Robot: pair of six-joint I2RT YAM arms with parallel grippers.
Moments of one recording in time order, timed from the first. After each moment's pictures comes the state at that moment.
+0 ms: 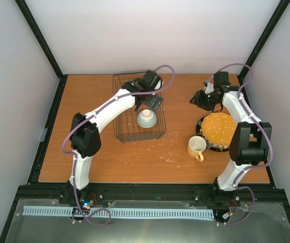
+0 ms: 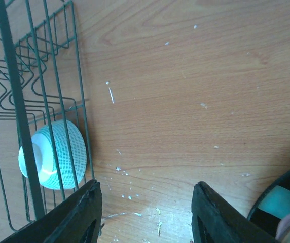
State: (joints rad) left arm -0.69 2.07 1.90 -0.85 -0.24 0.02; right arm 0.01 1.77 1.44 -0.76 -0.49 0.31
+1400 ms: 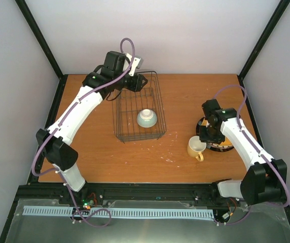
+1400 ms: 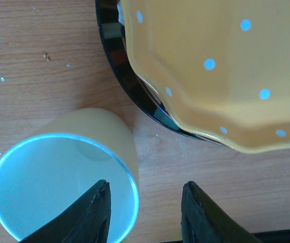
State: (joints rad) left arm -0.51 1.72 1.88 -0.76 0.24 -0.10; right arm 0.22 1.30 1.06 -1.19 0.09 0.32
